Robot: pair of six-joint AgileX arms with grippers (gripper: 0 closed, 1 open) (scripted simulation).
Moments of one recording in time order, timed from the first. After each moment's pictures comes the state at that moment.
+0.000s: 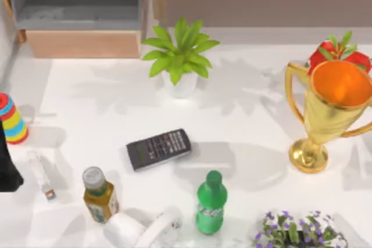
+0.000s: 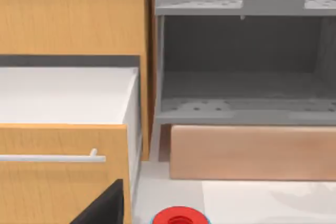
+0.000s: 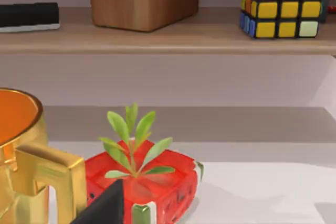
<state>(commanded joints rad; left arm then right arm) 0.00 0.00 0.00 0.00 0.00 0.00 0.00 0.00 0.00 0.00 0.00 0.00</state>
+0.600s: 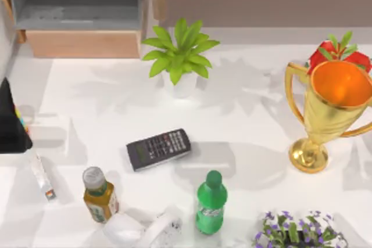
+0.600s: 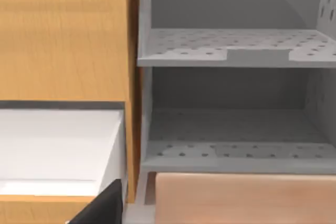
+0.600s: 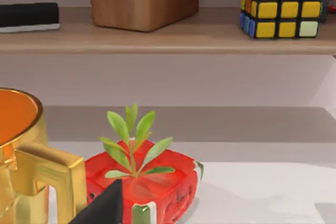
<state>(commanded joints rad) -0.17 0.37 0.14 0.25 -0.17 0.01 0.00 0.00 0.00 0.00 0.00 0.00</state>
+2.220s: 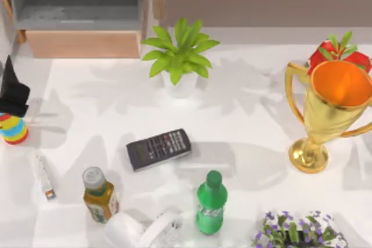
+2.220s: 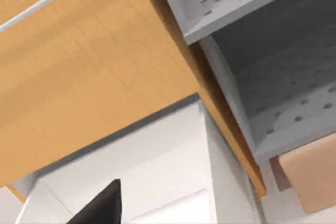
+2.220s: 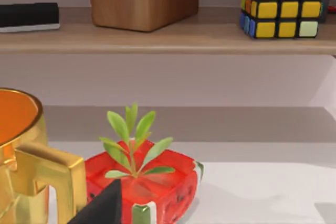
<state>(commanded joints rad) 0.05 1.23 0.27 0.88 0.01 0.54 0.00 0.00 0.00 0.00 0.00 0.00</state>
